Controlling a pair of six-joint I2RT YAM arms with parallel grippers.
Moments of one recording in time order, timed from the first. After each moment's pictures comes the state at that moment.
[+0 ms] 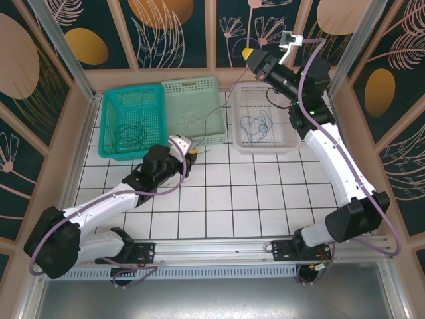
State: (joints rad) left arm -0.65 1.19 0.60 0.26 0.06 -0.03; right arm 0.33 1.44 1.55 0.14 -0.54 0.87
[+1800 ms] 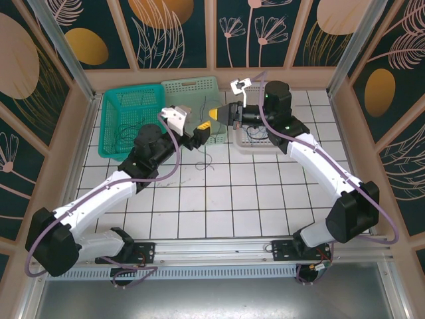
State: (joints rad) left arm -0.65 1.22 0.88 0.34 0.07 -0.04; right arm 0.49 1.45 1.29 0.02 -0.95 0.59
